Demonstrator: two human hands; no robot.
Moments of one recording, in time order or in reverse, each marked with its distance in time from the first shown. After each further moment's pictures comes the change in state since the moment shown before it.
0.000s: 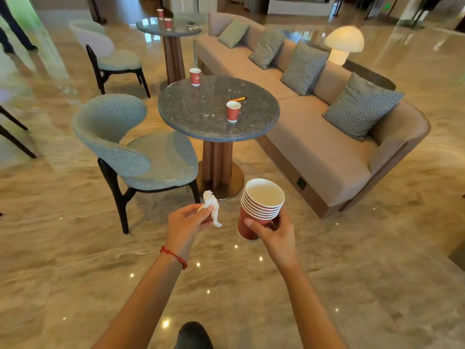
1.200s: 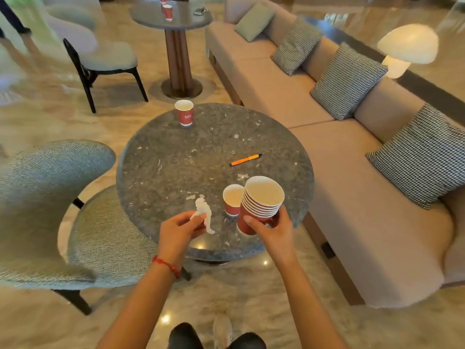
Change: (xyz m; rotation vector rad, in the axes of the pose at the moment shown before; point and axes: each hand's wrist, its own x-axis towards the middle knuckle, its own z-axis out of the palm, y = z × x) left_hand 0.526 0.092 0.176 0.034 0.110 -0.070; right_hand 0.592 0.038 0.075 0.005 -0.057 0.058
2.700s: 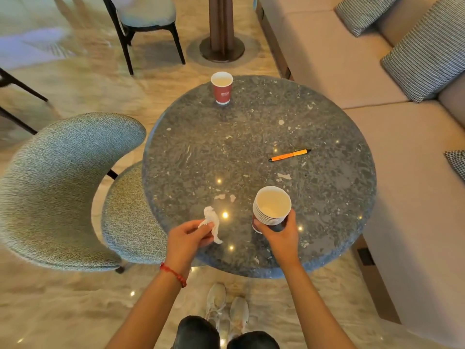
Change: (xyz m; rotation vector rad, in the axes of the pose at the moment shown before) left_hand 0.070 -0.023 -0.028 0.001 0.190 -0.167; right_hand 0.082 0.093 0.062 -0.092 -0.087 0.128
